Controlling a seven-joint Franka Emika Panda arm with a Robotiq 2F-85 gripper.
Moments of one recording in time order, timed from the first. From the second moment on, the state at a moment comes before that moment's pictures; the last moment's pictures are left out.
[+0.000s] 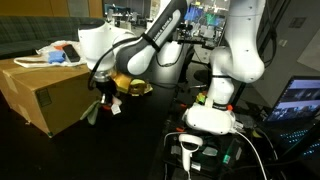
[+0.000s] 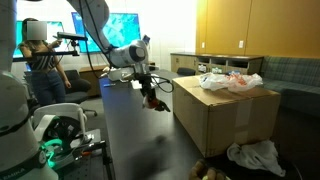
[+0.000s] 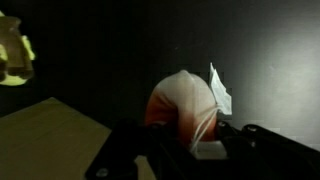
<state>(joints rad) 0.63 0.26 -0.10 -2.18 -0.30 2.34 0.50</state>
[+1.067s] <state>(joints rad) 0.20 0.35 0.01 -1.55 -0.32 2.03 0.21</state>
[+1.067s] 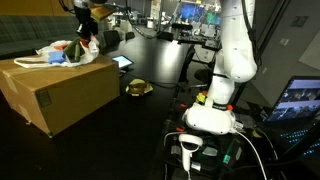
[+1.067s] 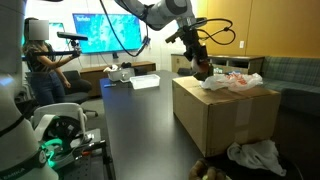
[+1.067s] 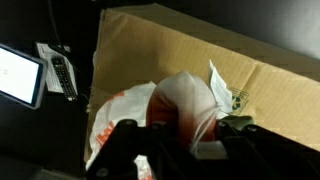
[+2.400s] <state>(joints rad) 0.25 0.84 0.05 -0.91 -0.19 1.88 0.14</state>
